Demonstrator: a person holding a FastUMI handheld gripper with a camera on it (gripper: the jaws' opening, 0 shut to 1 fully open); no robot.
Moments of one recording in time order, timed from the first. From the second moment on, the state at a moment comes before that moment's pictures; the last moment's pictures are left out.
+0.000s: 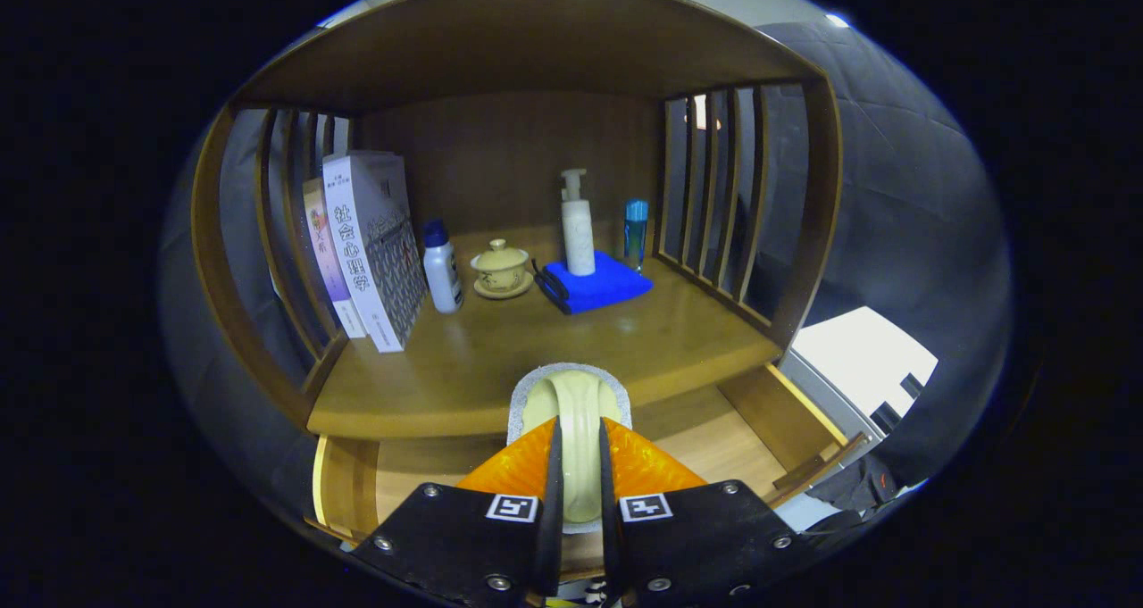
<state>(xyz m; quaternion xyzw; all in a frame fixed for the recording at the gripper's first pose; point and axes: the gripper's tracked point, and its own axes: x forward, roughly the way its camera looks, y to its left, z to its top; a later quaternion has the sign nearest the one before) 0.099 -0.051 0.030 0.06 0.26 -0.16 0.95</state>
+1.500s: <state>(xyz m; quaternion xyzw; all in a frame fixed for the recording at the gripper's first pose) 0.175 -0.056 0.074 0.01 0.15 -0.09 0.98</state>
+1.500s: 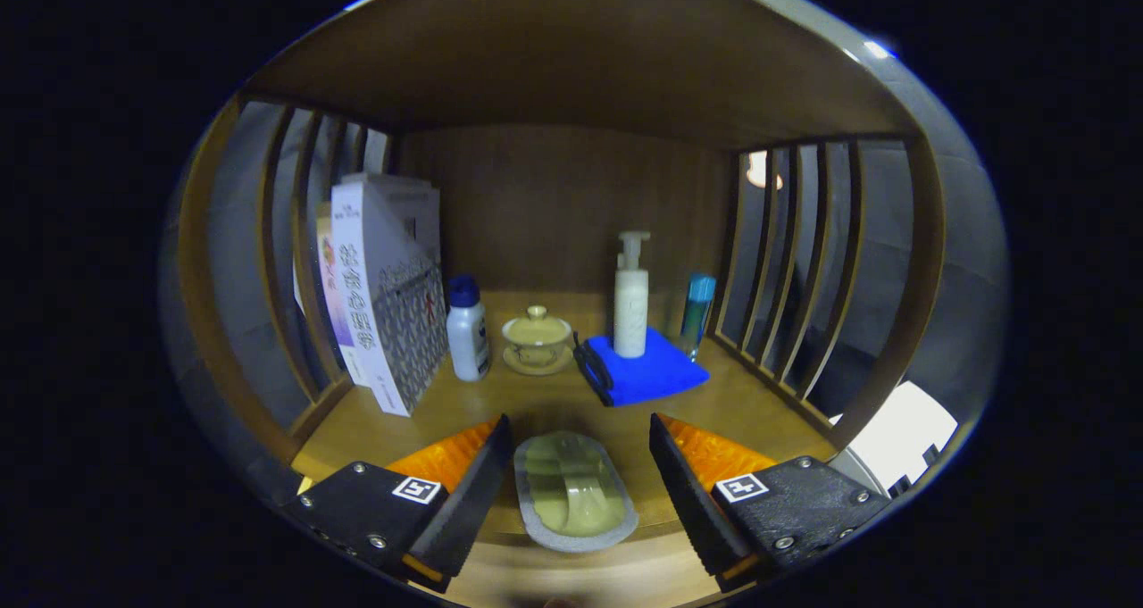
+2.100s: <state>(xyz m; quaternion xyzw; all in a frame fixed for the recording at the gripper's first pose) 0.040 -0.056 0.134 -0.01 0.04 -0.14 0.99</state>
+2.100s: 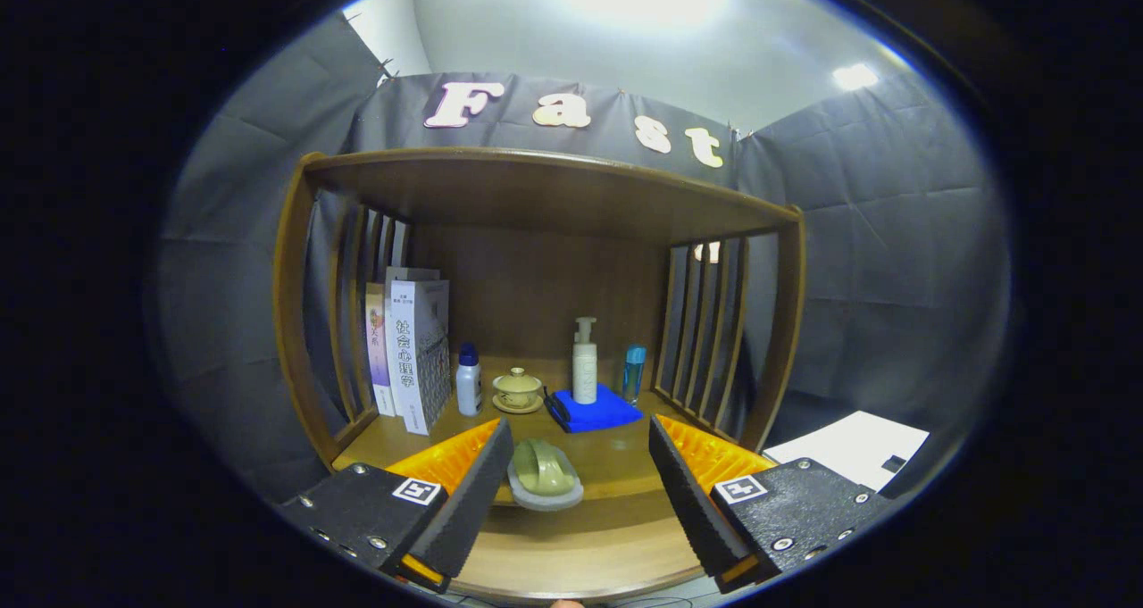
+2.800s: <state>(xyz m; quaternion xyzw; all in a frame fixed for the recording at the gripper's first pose) -0.046 -0.023 0.049 -0.01 0.02 -0.11 0.99</state>
